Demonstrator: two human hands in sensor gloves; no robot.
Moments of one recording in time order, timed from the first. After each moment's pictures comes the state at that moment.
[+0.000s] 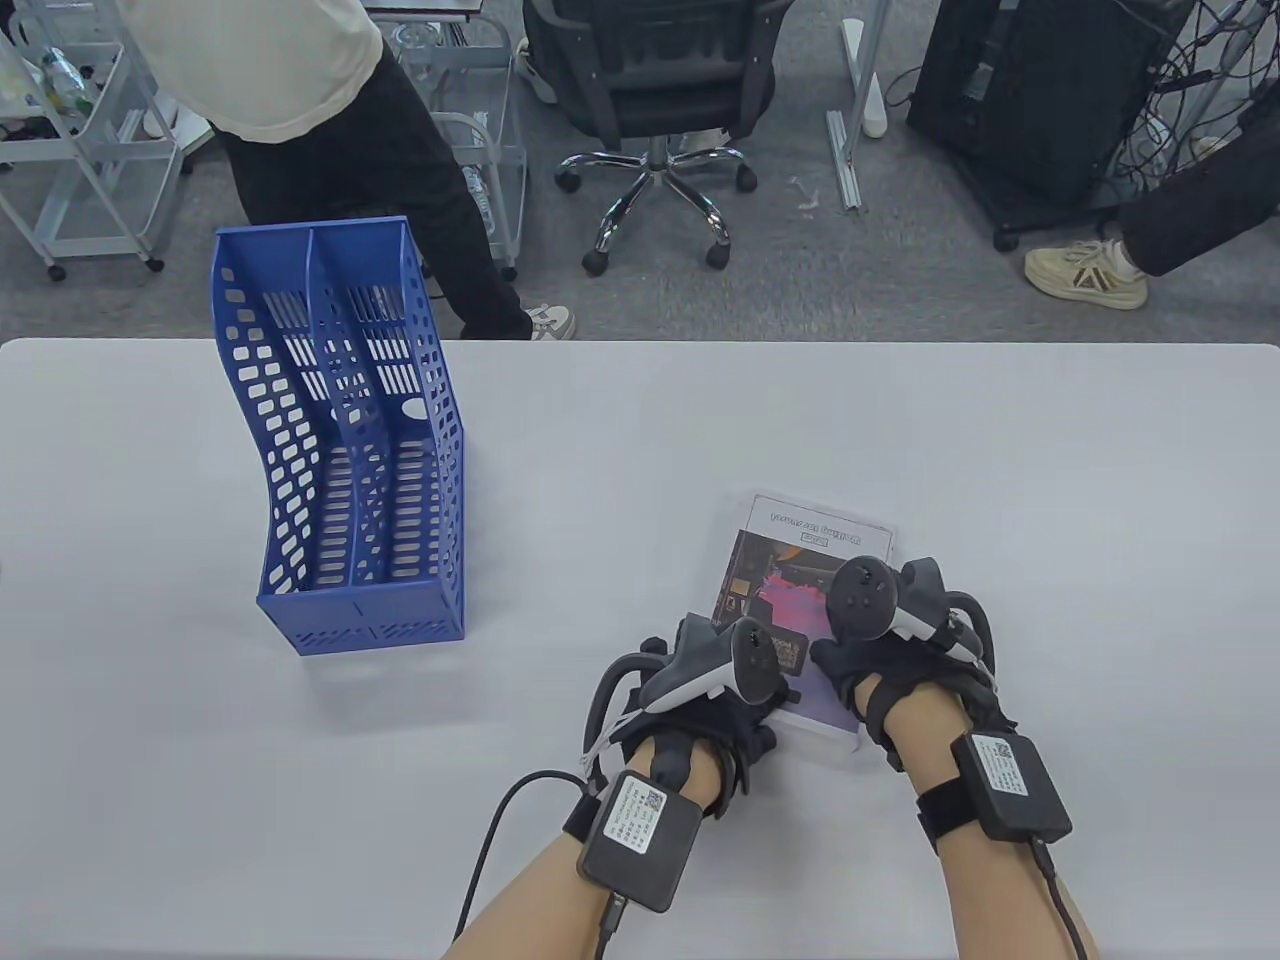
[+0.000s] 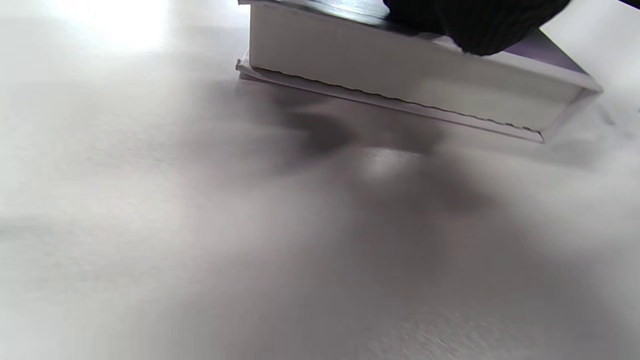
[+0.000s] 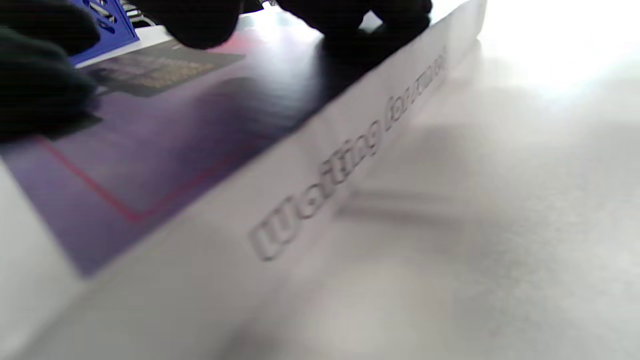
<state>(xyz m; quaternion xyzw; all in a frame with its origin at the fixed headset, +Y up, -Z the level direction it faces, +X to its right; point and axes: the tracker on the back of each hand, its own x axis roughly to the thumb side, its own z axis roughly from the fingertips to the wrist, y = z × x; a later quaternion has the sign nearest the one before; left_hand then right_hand) 0.007 -0.743 -0.283 -0.32 -0.13 0.04 0.94 0.186 -0.742 -0.334 0.09 0.19 0.98 0.05</state>
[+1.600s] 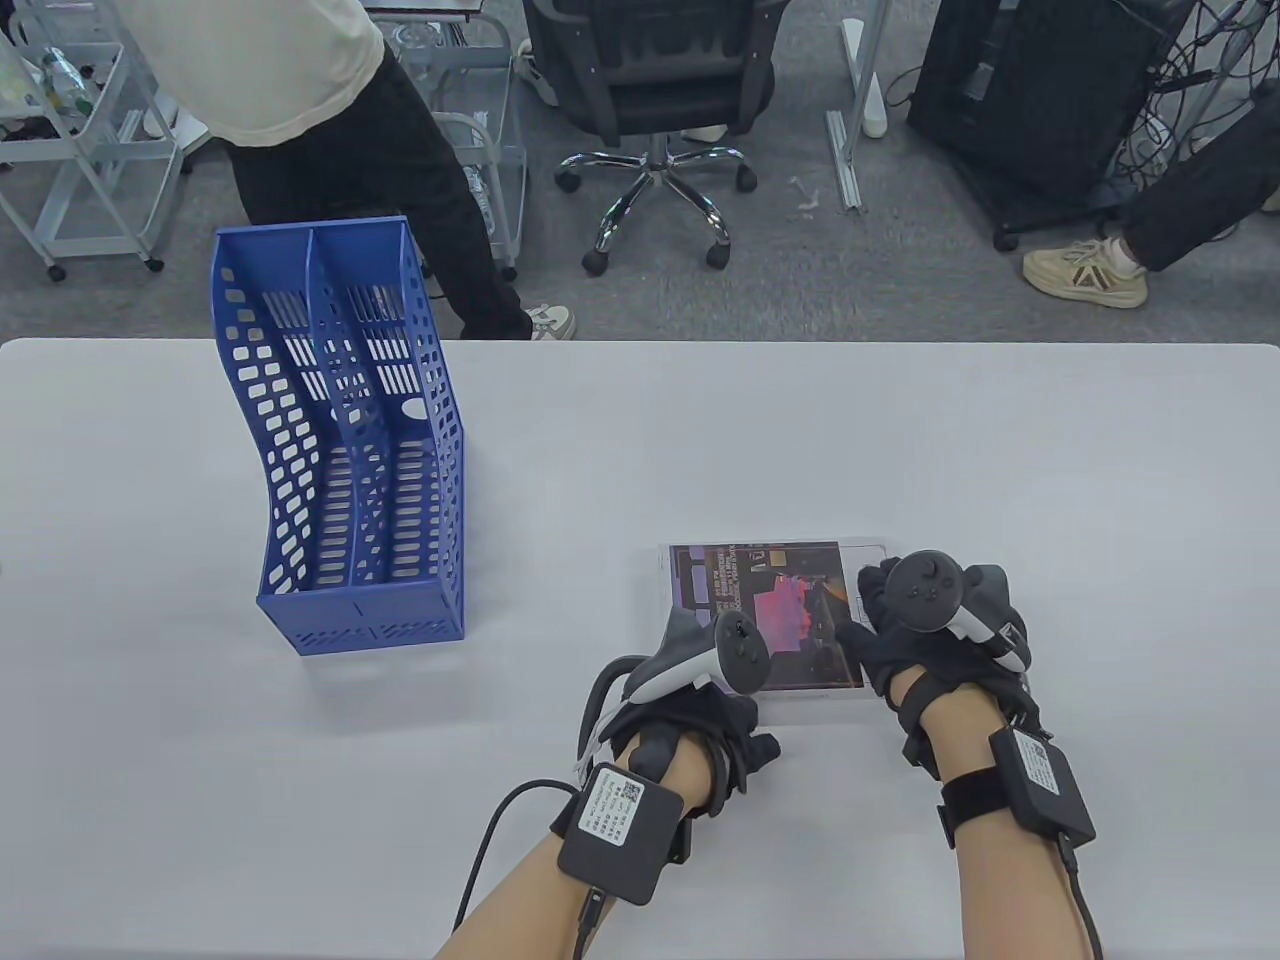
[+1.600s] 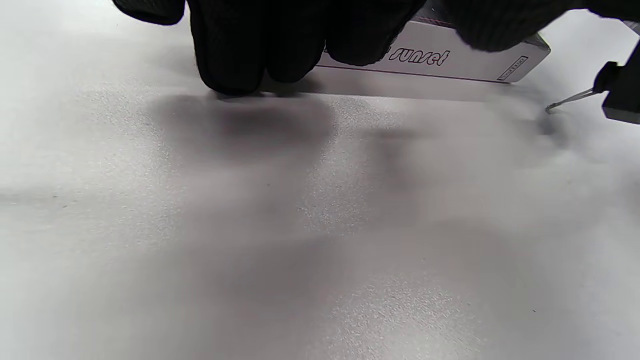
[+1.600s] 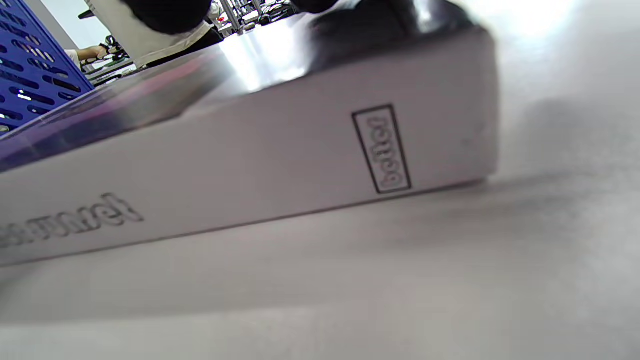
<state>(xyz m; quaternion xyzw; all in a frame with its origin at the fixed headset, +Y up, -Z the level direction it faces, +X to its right) 0.006 -0.738 -0.277 -0.39 -0.15 0.08 0.91 0.233 -0.754 -0.340 0.04 0.17 0.97 0.16</state>
